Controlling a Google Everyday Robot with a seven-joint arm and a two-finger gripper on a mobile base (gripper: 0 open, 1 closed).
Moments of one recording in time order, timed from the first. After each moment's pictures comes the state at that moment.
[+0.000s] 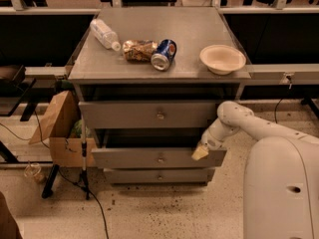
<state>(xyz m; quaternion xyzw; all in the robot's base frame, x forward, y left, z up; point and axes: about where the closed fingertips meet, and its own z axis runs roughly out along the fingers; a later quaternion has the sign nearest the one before) 0.666 -0.181 0.449 -0.51 0.84 0.18 0.11</state>
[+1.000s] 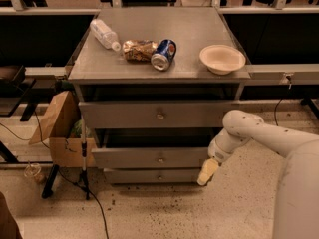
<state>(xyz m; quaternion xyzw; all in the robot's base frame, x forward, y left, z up) 0.600 -0.195 0.470 -0.52 0.83 0.15 0.10</state>
